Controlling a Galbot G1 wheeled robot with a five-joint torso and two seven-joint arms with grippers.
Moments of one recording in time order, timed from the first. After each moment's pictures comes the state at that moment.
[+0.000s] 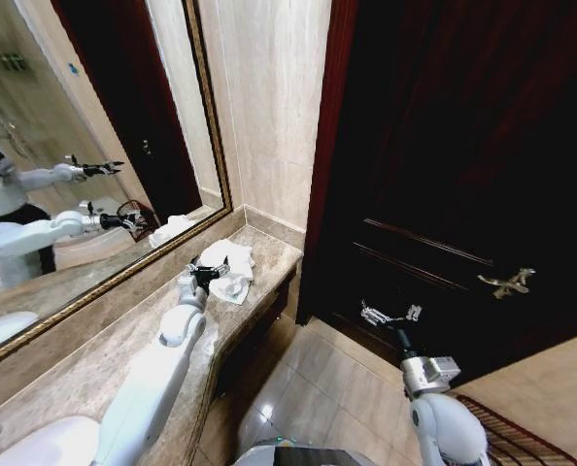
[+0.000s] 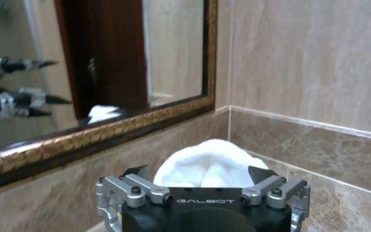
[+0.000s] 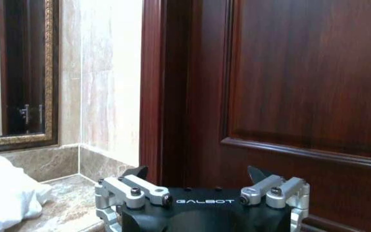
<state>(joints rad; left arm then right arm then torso) 1.05 -1.20 -0.42 -1.83 -0.43 0.40 -0.36 -1.59 1.57 0.72 2.21 0.07 -0.04 -0.25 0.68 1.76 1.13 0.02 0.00</state>
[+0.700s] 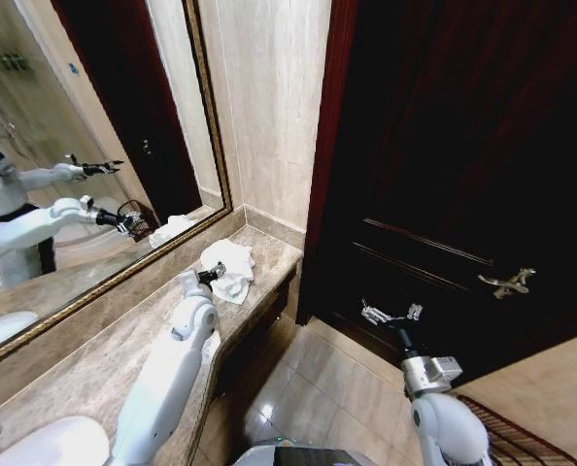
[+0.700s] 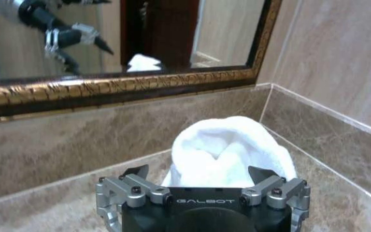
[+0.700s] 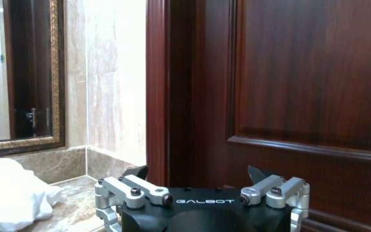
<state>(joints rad) 0.97 -1.26 -0.37 -1.85 -0.72 0.50 -0.74 -1.60 1.60 0.70 2.21 0.06 -0.03 -0.26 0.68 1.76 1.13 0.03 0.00</state>
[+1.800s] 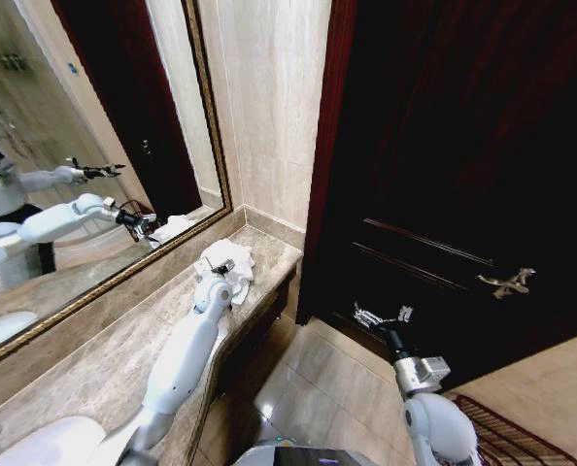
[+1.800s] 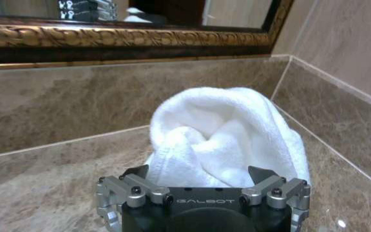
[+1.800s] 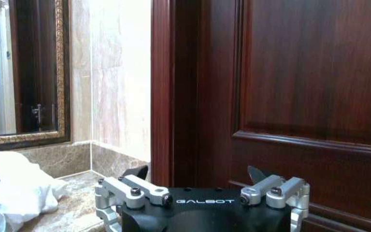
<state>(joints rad) 0.80 -1.28 -0.28 -1.62 -0.86 0.46 -0.84 -1.59 1.58 0.69 2.19 0.06 -0.02 -0.26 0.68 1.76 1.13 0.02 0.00</state>
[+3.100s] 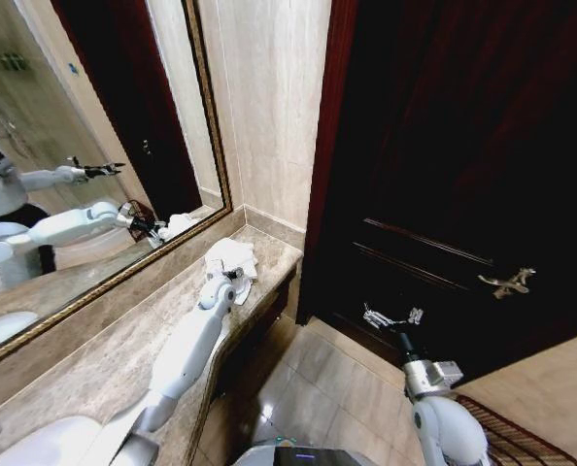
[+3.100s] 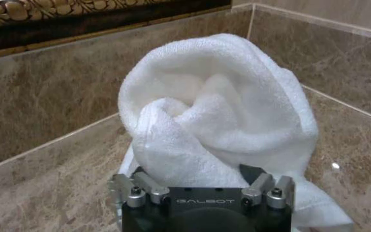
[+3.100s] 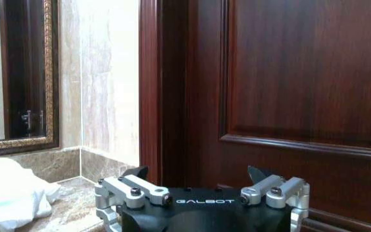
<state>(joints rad) 0.76 -1.26 -0.24 -1.47 -0.71 0.56 -0.61 -1.60 1.55 0.72 2.17 0.12 0.02 -0.25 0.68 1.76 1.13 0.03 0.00</state>
